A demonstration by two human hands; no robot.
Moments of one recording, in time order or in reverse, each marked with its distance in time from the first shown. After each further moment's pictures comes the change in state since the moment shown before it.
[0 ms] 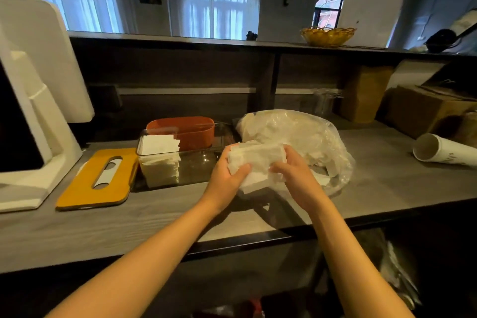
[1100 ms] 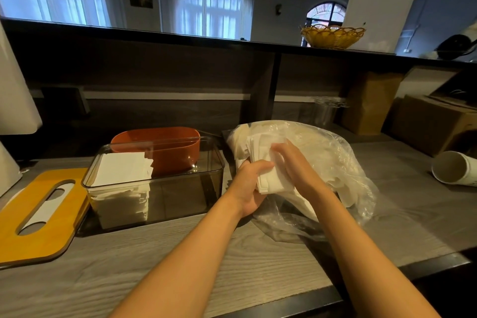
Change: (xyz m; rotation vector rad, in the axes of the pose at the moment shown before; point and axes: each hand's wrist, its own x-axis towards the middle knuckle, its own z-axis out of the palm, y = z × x) left_hand 0.109 -0.051 0.058 -0.684 -0.173 -0.447; right_hand 0.121 0.020 -0.016 -0.111 0.050 0.057
